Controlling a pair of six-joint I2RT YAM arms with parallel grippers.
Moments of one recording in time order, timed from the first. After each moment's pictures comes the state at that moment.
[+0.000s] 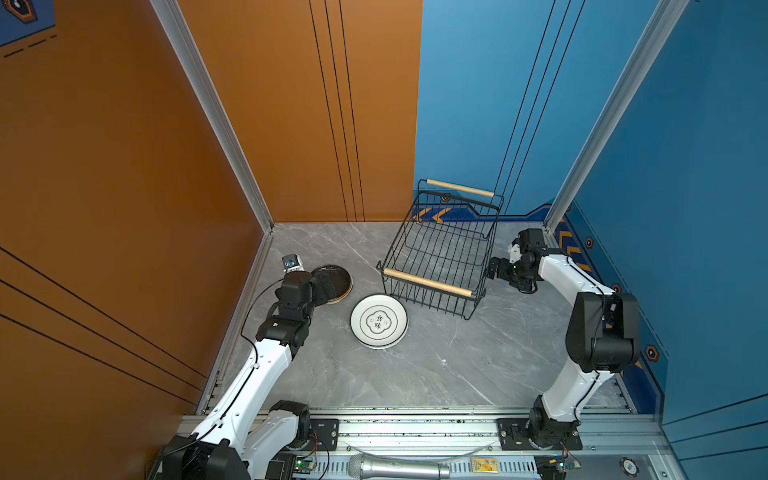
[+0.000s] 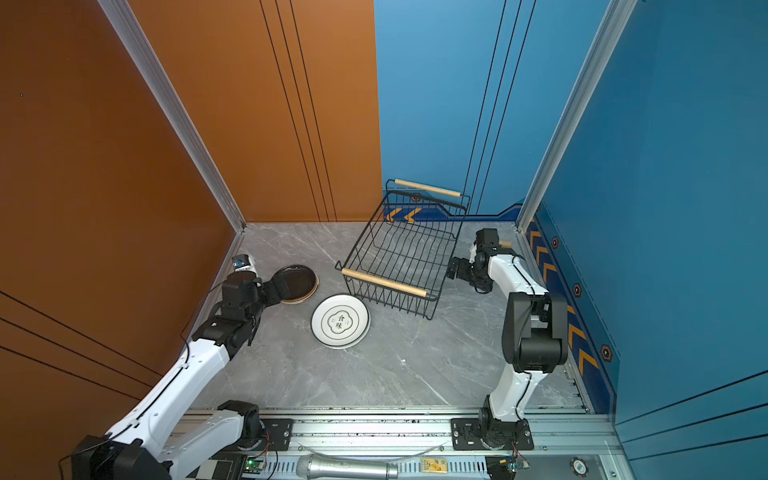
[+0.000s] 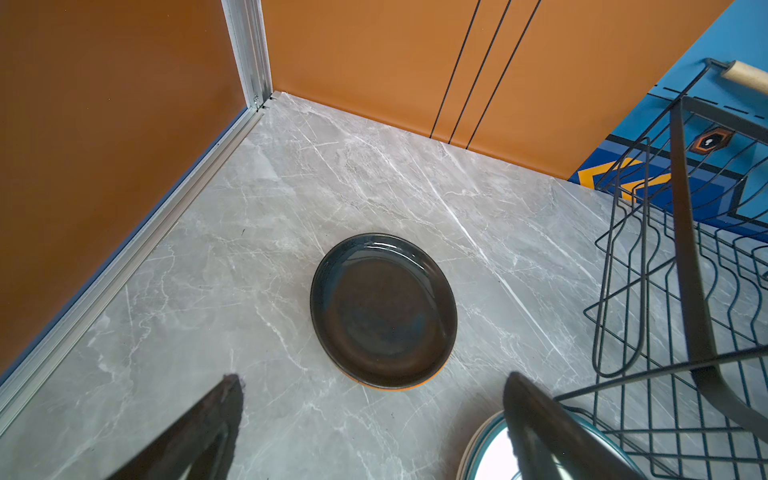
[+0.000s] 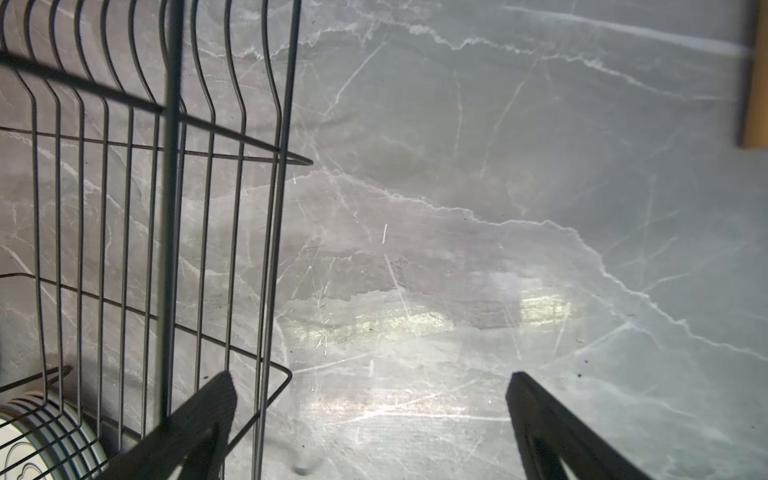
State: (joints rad) left arm -0.16 0.99 0.70 -0.22 -0.29 -0.36; right arm -0.02 1.80 1.33 -0.67 -0.22 0.27
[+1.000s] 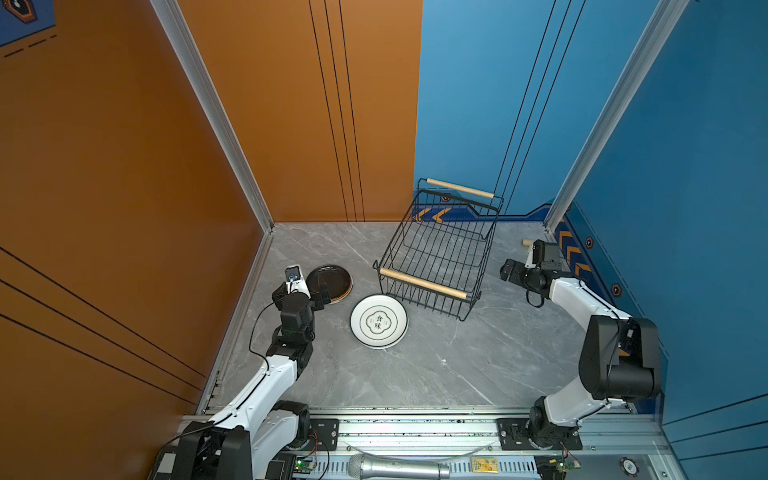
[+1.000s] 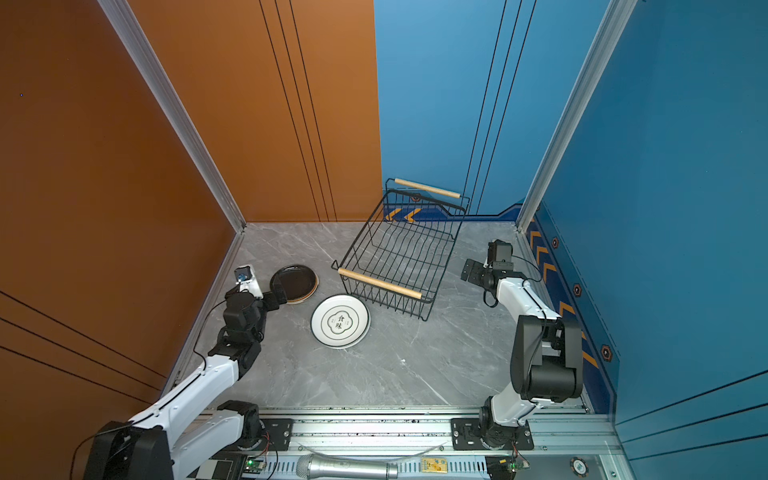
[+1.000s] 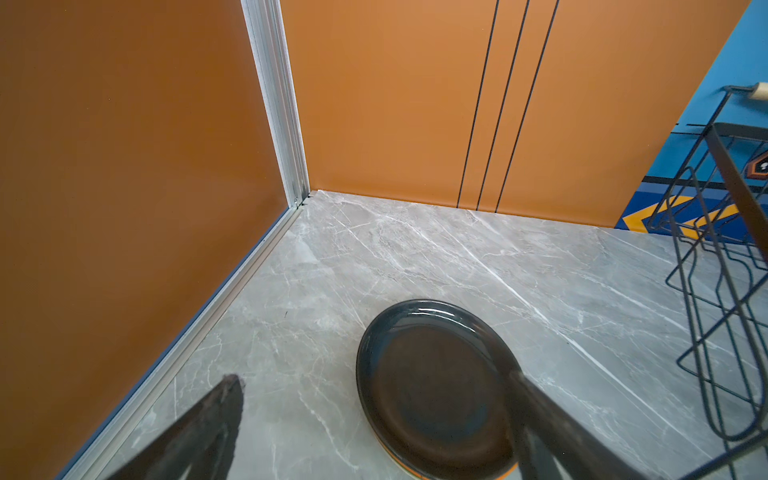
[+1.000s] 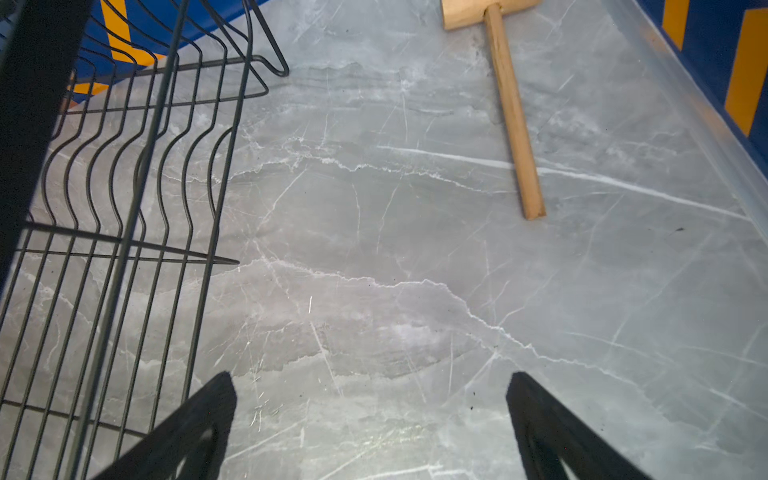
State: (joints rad) left arm -0.13 1.01 0.38 0.44 -0.39 -0.08; right arm -0.08 1.59 1.00 -0.25 -0.03 0.30
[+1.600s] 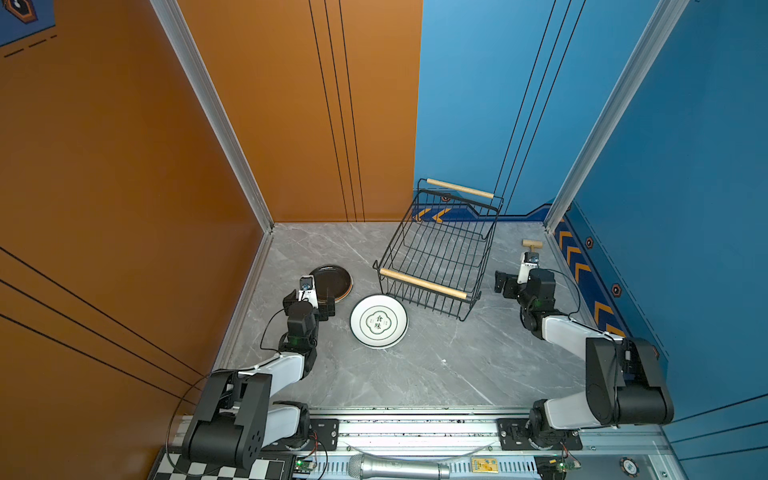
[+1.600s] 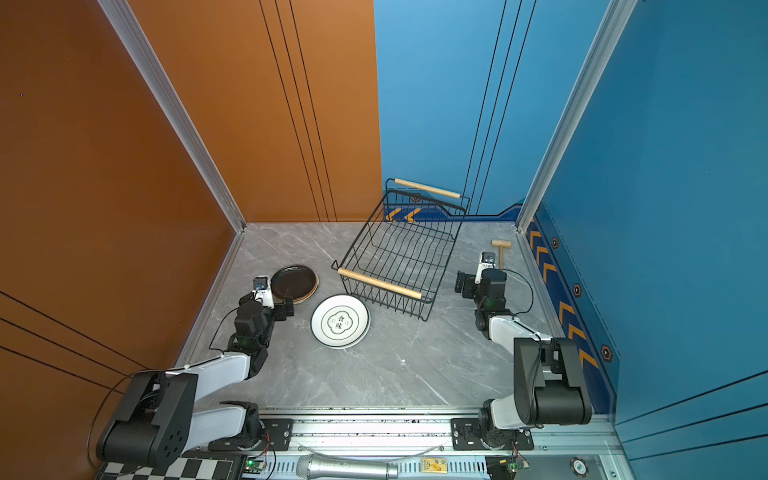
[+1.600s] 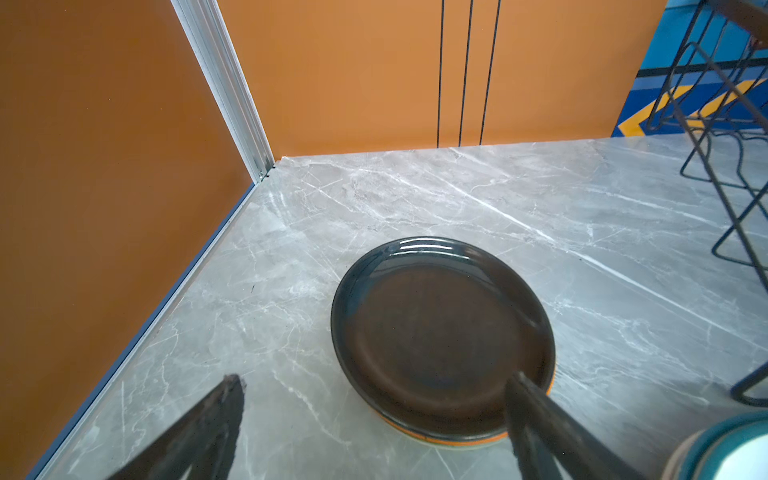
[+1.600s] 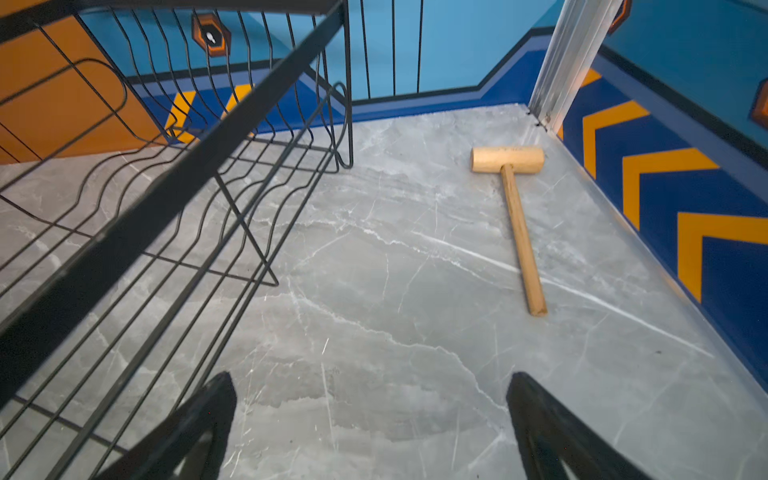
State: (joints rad) left arm -0.10 1.26 0.25 0.77 -0.26 0.03; right arm -0.01 1.44 0.59 0.43 0.05 0.09
